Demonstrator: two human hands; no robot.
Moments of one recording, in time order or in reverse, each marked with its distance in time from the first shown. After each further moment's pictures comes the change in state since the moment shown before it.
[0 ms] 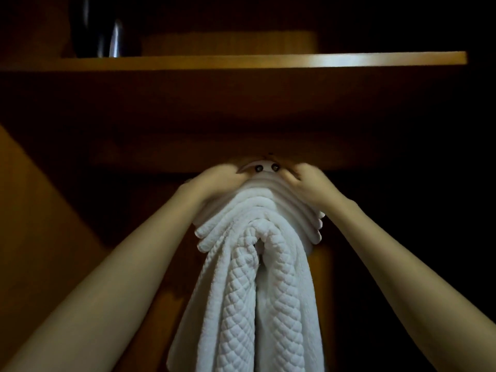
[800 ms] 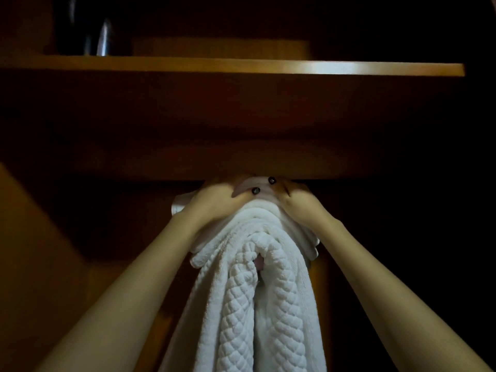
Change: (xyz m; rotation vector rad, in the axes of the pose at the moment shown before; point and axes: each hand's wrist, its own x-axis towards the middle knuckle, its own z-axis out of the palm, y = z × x) left_hand 0.004 -0.019 0.028 0.195 0.070 -0.043; right_hand 0.003 0.016 0.031 0.140 -0.032 0.190
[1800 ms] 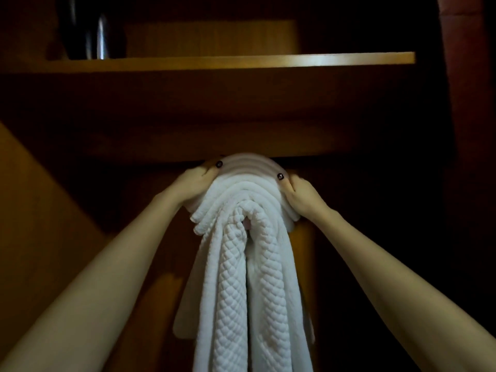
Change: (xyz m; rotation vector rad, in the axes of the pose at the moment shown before) left_hand -0.022 -0.033 -0.010 -0.239 0.020 -0.111; right_hand -0.054 0.022 -0.010 -0.064 0.004 0.182
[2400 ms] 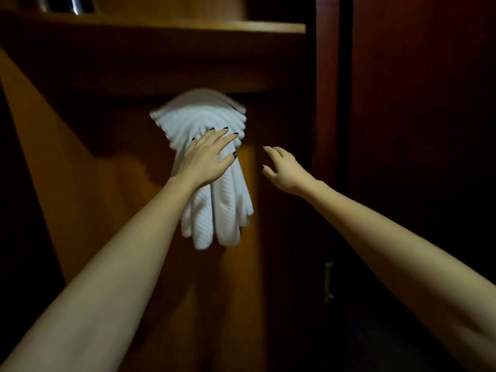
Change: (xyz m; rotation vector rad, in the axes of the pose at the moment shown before) left_hand -0.261 0.121 0.004 0.114 -0.059 0.395; right_hand -0.281 -0.086 -0.113 -0.348 -0.223 0.133
